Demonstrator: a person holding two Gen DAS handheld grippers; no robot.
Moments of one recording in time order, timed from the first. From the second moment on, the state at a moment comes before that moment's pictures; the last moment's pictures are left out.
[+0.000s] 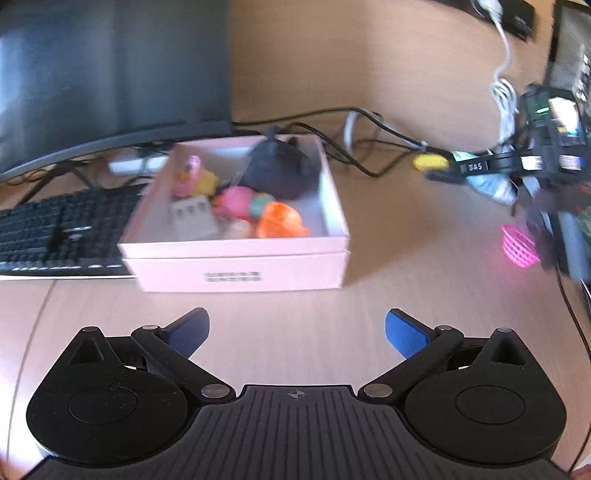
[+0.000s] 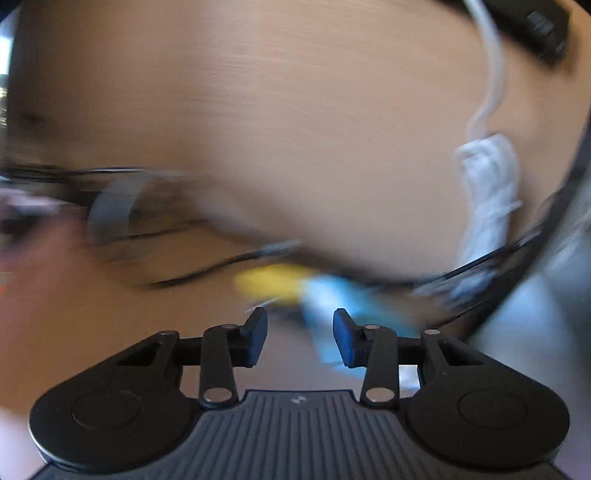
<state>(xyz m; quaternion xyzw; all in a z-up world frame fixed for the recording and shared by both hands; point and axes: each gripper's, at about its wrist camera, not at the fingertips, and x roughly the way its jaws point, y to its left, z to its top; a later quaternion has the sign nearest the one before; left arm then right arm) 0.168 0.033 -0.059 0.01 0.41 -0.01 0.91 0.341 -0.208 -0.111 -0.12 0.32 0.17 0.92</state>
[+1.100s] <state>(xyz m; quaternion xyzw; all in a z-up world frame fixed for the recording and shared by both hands) 0.144 -0.031 -0.092 0.12 0.45 -0.14 0.87 0.234 -0.244 -0.099 -0.04 0.32 0.23 0.92</state>
